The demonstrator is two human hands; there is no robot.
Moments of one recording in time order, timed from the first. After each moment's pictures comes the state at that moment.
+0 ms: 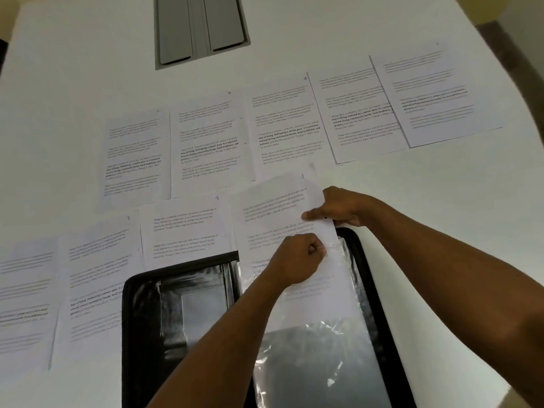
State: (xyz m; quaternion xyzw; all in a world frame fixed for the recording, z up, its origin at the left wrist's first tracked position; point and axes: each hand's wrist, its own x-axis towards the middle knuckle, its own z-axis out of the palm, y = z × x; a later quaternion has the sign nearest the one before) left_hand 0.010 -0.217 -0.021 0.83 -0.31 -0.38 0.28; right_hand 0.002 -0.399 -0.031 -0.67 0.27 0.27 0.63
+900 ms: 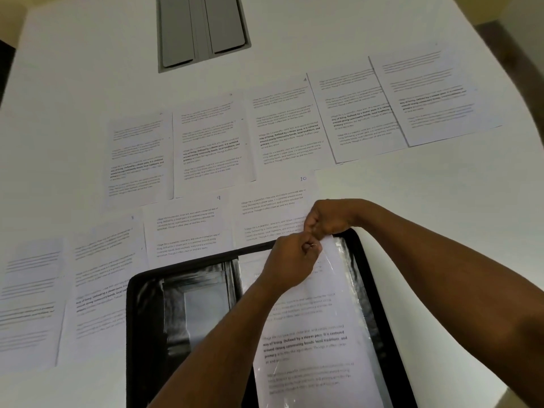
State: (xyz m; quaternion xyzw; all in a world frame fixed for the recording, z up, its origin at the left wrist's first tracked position) left_hand 0.002 -0.203 -0.018 0.84 -0.30 -0.29 0.34; right_hand 0.000 -0.388 -0.020 -0.81 0.05 0.39 0.43
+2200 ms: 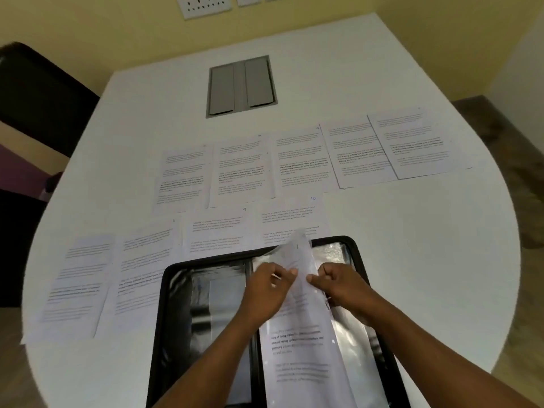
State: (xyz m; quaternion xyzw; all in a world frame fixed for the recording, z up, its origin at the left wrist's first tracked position) left_hand -0.052 -0.097 0.038 0.86 -0.15 -0.25 0.43; right_hand -0.148 -0.261 0.046 -0.67 0.28 0.10 0.68
